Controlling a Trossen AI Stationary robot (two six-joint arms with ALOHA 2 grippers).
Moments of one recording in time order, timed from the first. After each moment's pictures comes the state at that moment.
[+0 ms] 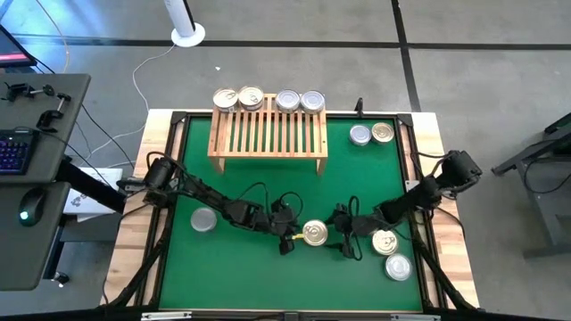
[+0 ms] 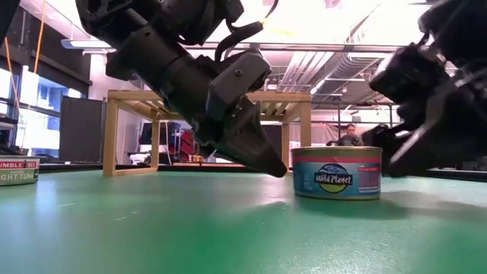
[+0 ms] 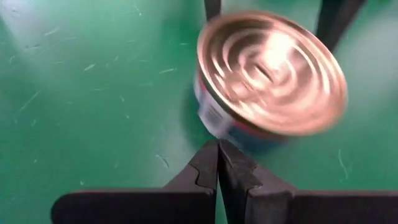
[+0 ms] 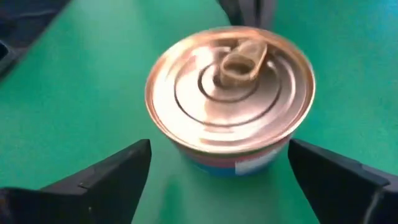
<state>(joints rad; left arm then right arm) -0.29 2.01 1.03 0.26 -0.26 -0.47 0.45 1.67 0.38 0.72 0.21 0.34</state>
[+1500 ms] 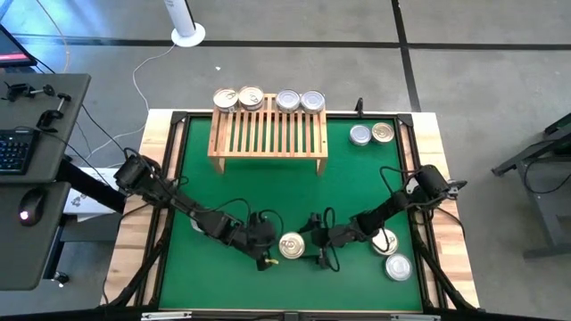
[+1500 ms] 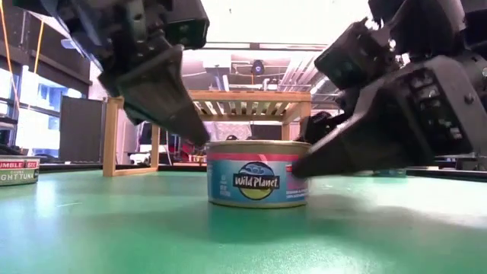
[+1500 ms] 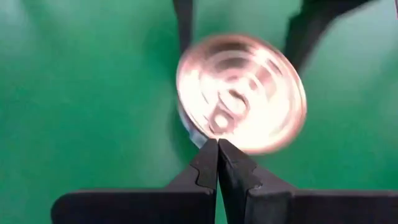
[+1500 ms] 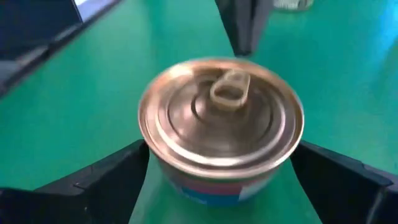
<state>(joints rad) -0.48 1.79 0.97 -0.05 -0.38 -0.70 0.44 1.97 0.67 0.87 0.23 0.13</state>
